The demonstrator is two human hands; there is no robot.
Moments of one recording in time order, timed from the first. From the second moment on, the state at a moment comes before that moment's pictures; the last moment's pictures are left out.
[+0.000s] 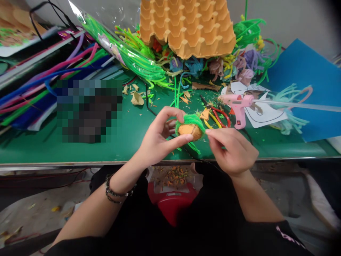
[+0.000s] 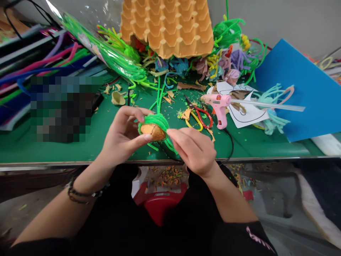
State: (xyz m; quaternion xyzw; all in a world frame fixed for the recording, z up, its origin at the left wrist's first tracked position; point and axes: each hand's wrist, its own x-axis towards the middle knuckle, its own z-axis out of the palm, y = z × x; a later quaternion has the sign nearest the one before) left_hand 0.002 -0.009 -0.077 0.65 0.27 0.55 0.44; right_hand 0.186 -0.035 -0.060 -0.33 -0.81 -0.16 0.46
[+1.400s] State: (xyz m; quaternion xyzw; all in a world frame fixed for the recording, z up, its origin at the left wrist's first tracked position) left_hand 0.002 -0.003 -0.082 0.62 0.27 0.56 0.48; right_hand 0.183 -0.035 -0.064 -0.34 -0.81 -0.20 0.43
